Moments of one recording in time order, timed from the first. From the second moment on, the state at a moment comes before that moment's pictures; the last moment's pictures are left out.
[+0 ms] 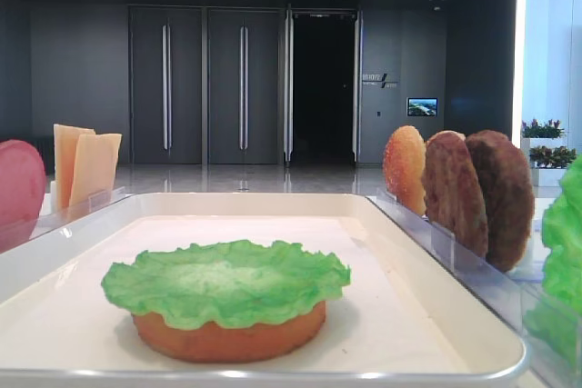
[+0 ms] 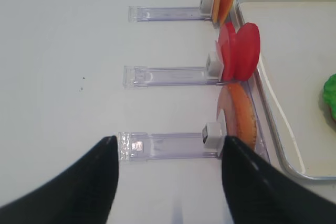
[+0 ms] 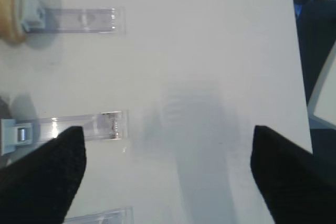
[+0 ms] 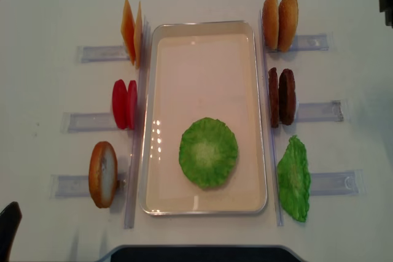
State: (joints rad) left arm 0.05 -0.02 -0.47 -0.03 1.11 0.04; right arm 0.18 1.25 -1.20 -0.23 1.14 0.22
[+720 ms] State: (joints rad) left arm 0.05 -0.02 -0.47 -0.03 1.11 0.04; right arm 0.03 1.25 -1.20 -0.21 1.17 0.25
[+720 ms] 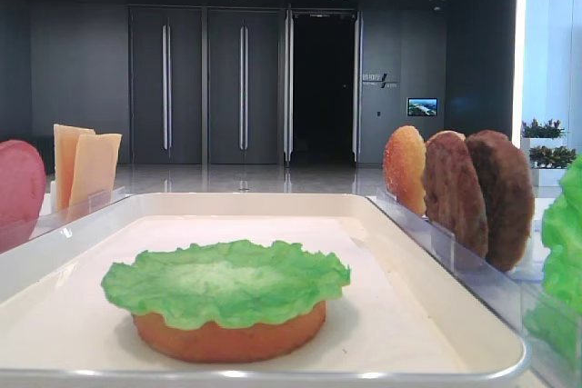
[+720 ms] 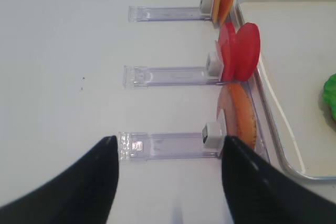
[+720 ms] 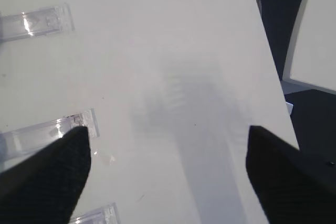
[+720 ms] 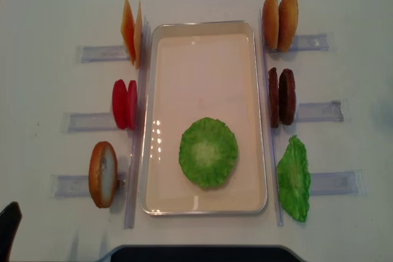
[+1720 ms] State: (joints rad) left arm 0.05 -0.02 -0.47 -0.03 1.11 0.04; right arm 0.03 0.52 -0.95 -0.20 1.03 0.17
